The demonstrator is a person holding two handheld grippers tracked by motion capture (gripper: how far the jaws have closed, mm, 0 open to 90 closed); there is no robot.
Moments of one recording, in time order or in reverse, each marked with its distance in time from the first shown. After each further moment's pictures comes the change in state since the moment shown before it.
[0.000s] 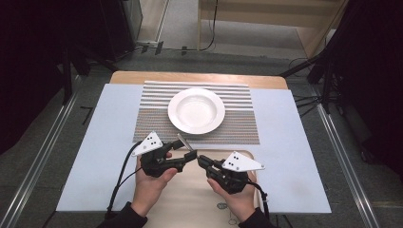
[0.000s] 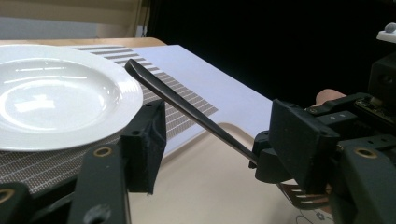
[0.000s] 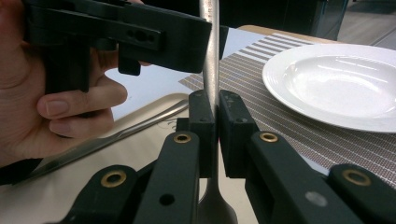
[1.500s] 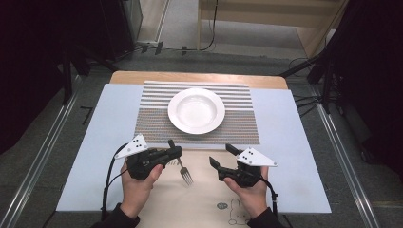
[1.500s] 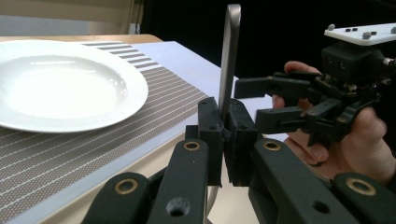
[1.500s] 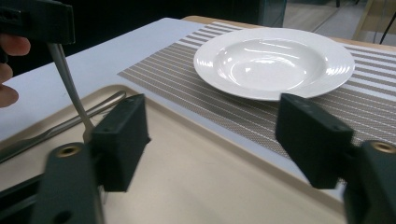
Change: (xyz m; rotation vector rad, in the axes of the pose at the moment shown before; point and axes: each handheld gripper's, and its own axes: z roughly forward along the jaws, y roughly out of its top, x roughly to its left) left arm 0.016 -0.005 -0.033 0.010 -0.043 0.007; right arm -0.034 -0.010 -0.016 0.017 -0.185 0.044
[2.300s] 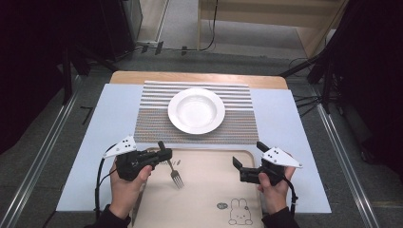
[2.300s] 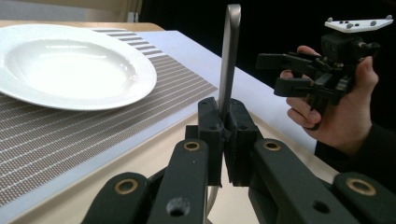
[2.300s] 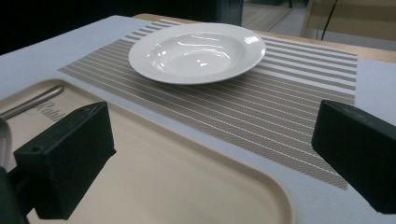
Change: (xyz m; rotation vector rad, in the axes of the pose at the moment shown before) left arm 0.013 -0.003 -0.021 0.038 -0.018 -0.026; right arm -0.045 -0.012 -0.034 -0.001 -0.153 0.017
